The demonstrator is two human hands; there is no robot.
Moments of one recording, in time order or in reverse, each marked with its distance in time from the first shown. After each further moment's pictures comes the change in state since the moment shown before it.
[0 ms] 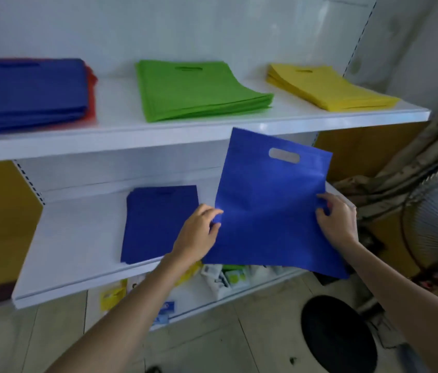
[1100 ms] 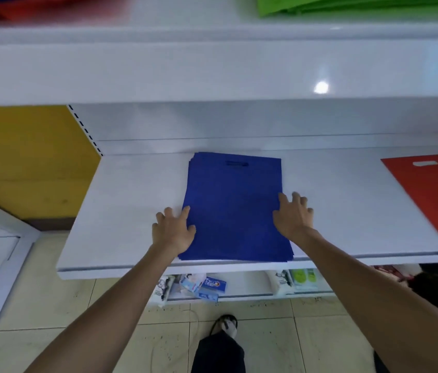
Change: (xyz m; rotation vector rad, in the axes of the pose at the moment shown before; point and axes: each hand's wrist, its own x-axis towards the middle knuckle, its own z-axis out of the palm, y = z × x) left_hand 0.006 -0.265 -0.006 0.566 -0.392 -0.857; right_hand 0.061 -0.107 0.357 -0.441 -0.680 -0.232
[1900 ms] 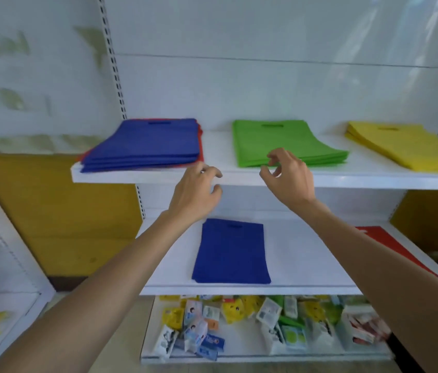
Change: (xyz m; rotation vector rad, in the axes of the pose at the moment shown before) left_hand -0.271 0.029 -0.243 -0.331 0.830 0.501; right_hand -0.262 -0.041 -0.279 0.478 0.883 -0.478
